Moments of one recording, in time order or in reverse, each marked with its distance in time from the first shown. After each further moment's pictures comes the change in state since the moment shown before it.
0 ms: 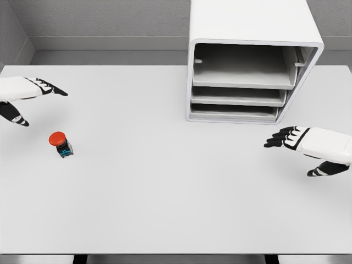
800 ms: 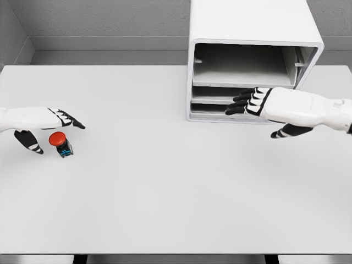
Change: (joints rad) left arm 0.052 0.017 -0.124 -0.104 0.002 0.000 0.000; right arm -0.451 0.109 0.300 0.002 -0.002 0.000 0.000
